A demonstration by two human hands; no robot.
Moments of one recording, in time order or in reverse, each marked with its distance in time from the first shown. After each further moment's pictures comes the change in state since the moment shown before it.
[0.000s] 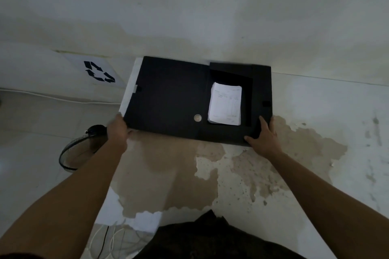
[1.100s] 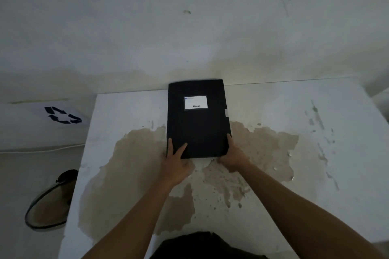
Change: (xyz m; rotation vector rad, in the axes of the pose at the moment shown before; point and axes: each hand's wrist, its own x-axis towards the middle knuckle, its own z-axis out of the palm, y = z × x) left_hand -0.151 -0.077 0.141 1.060 -0.676 0.597; right_hand -0.036 0.014 -0.015 0.250 -0.182 0.097
